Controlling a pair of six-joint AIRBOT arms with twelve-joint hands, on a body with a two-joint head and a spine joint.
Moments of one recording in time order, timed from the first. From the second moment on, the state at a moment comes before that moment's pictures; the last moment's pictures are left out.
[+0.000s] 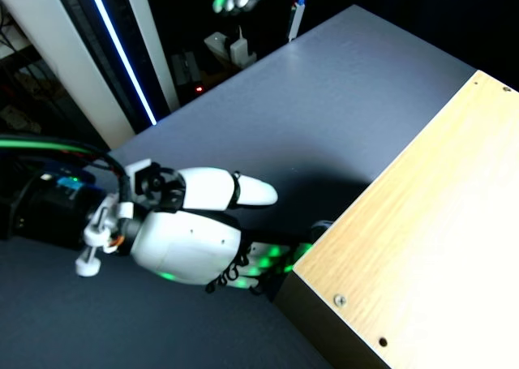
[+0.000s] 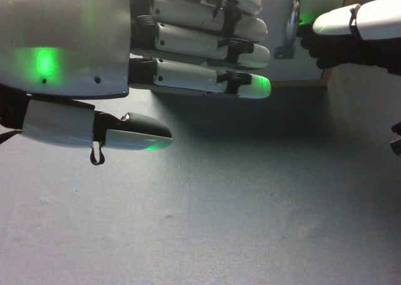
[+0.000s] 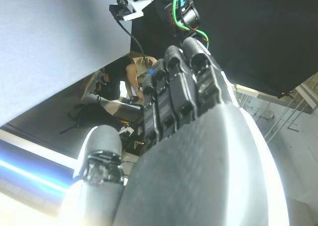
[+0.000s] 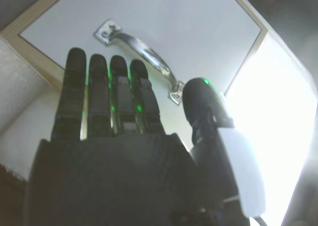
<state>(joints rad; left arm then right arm) -0.02 -0.78 1.06 1.50 -1.03 0.16 -0.39 -1.07 1.35 -0.56 0.20 0.86</state>
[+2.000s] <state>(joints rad) -0.02 -0.78 1.06 1.50 -1.03 0.16 -0.50 -0.95 1.19 -0.56 0.35 0.83</state>
